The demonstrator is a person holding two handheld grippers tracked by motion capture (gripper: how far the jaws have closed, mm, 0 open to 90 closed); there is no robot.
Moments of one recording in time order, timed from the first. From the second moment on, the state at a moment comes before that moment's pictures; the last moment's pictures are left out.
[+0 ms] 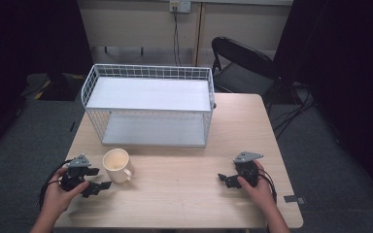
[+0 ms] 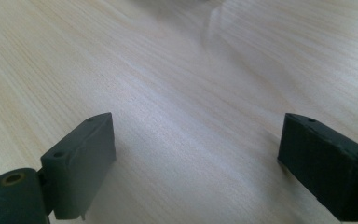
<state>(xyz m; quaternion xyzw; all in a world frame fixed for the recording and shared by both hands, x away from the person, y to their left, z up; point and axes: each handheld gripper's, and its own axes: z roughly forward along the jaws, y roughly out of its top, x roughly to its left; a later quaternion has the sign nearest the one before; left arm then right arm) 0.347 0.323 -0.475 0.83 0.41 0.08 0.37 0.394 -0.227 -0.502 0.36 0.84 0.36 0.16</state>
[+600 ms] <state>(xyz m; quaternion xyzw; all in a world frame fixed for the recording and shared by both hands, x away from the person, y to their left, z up) 0.343 0.317 -0.454 0.84 0.41 0.07 0.36 0.394 -0.227 -0.502 0.36 0.84 0.36 0.16</state>
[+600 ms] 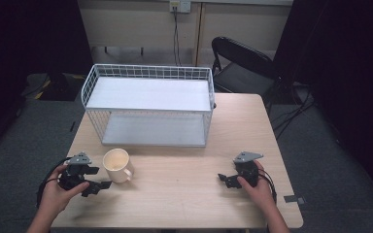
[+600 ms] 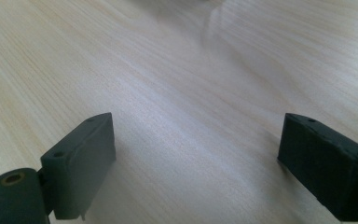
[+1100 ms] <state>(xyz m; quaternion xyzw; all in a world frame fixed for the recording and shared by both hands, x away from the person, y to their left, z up) 0.343 0.318 -0.442 0.84 0.41 0.07 0.35 0.394 -0.227 -0.502 0.36 0.84 0.36 0.16</state>
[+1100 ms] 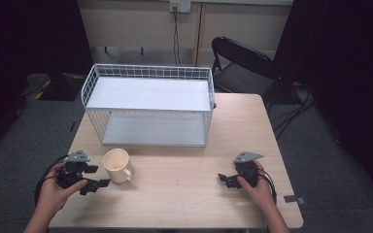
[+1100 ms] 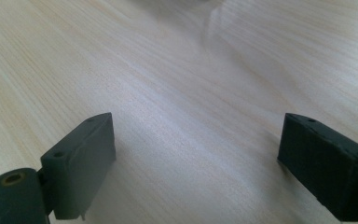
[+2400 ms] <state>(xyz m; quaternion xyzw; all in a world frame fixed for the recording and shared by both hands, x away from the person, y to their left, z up) 0.358 0.319 -0.407 0.83 0.44 0.07 0.34 0.393 -0.227 -0.502 0.36 0.84 0.36 0.16</state>
